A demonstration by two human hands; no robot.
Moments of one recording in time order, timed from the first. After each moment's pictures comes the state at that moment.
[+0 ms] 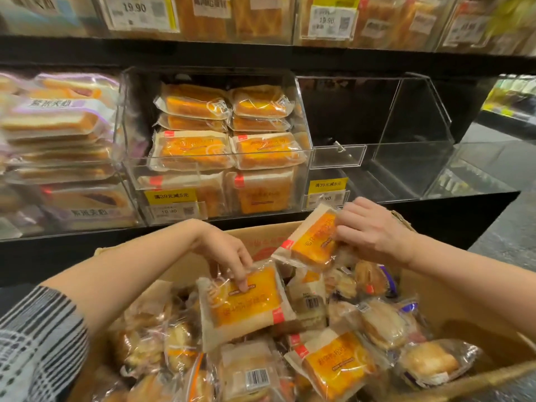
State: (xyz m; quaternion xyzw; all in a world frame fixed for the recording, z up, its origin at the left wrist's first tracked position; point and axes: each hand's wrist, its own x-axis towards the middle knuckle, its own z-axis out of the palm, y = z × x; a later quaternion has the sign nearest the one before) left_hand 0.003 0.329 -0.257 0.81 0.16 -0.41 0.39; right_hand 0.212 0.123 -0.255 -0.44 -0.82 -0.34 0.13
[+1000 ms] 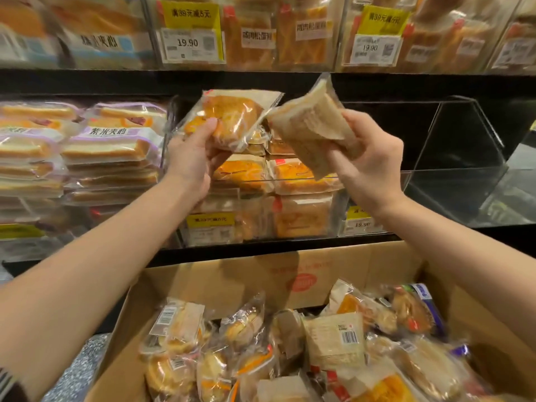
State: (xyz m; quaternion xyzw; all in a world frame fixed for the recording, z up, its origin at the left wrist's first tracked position) left_hand -0.027 0.388 -0.150 0.43 0.26 0.51 0.70; right_hand 0.147 0.223 -0.159 -0.56 -0.58 -0.25 0.54
